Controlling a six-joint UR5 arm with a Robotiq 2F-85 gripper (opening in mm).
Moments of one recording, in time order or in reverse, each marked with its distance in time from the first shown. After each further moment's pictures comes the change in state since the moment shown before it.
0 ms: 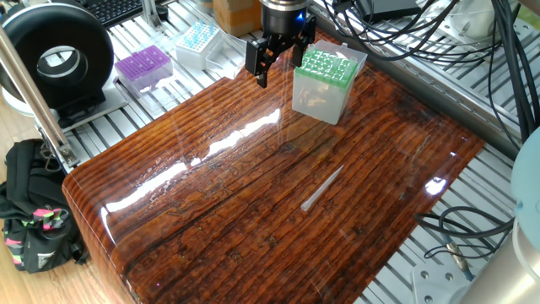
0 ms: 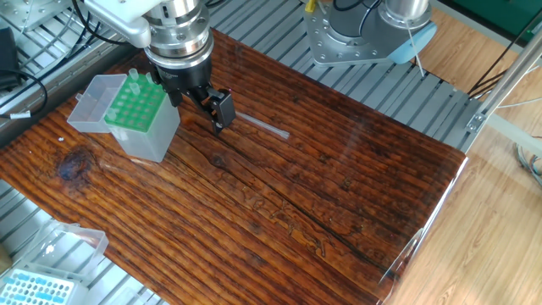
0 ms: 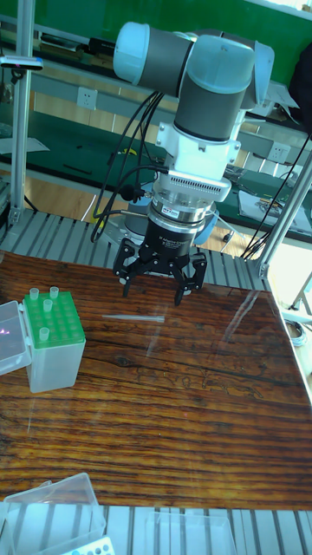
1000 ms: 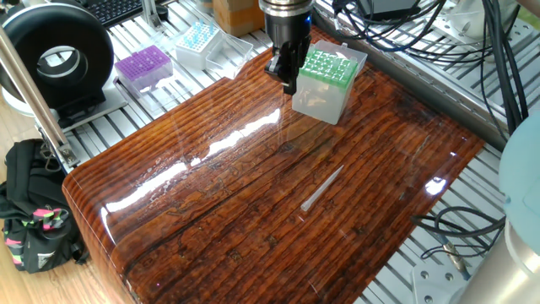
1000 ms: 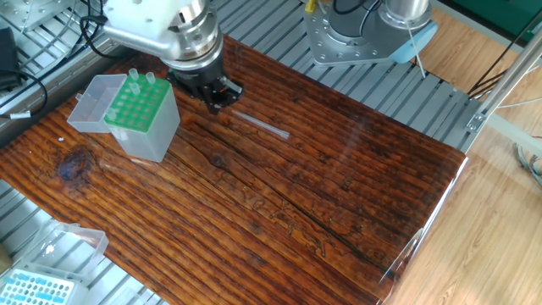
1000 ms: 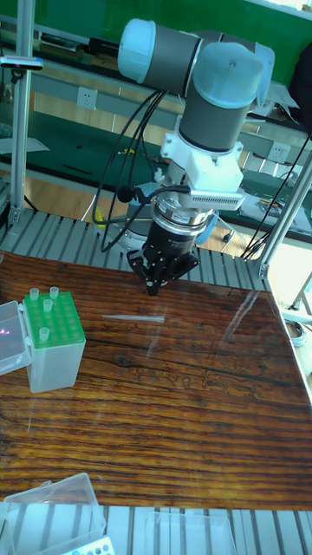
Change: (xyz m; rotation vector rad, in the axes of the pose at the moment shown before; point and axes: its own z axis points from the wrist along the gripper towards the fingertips) arm 0.040 0.010 0.003 -0.016 0.146 -0.326
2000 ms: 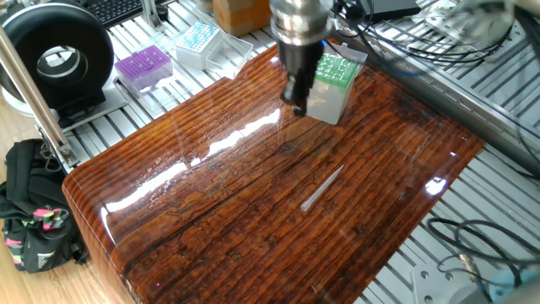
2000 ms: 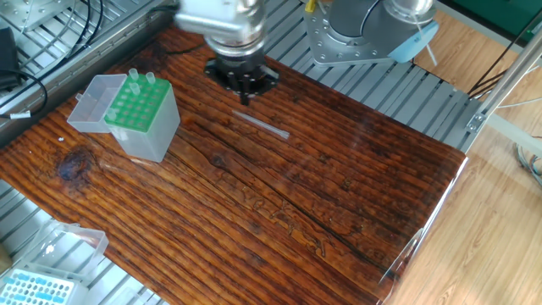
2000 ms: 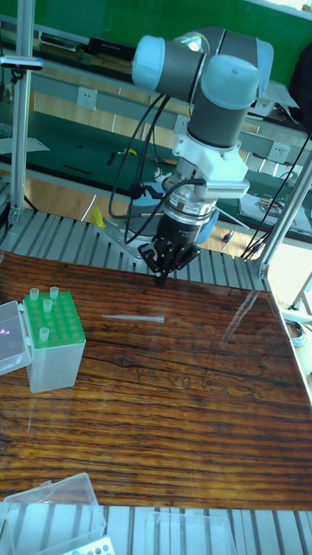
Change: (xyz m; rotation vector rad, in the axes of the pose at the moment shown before) arm 0.051 0.033 0.035 0.045 -0.069 -0.115
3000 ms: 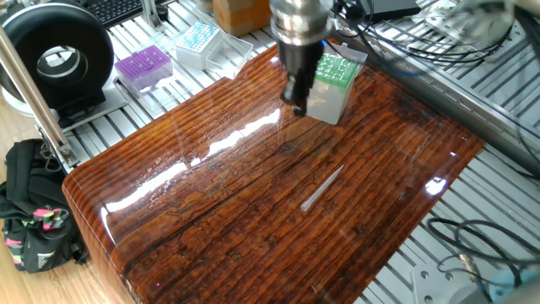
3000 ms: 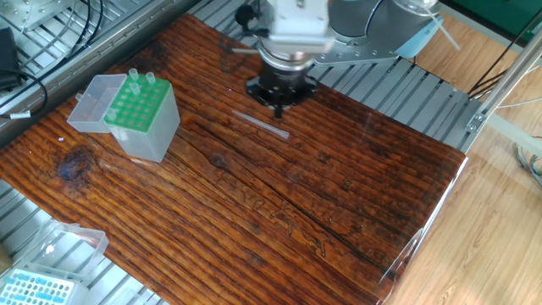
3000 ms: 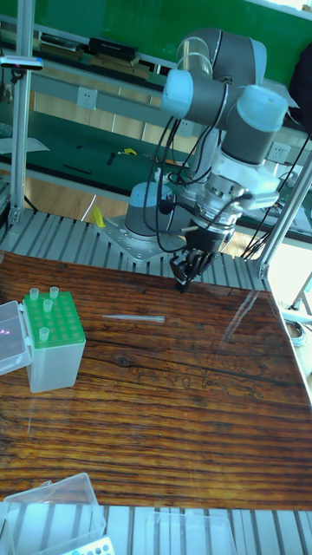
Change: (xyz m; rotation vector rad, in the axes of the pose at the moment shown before) arm 0.006 0.075 0.039 0.068 -0.020 -0.325
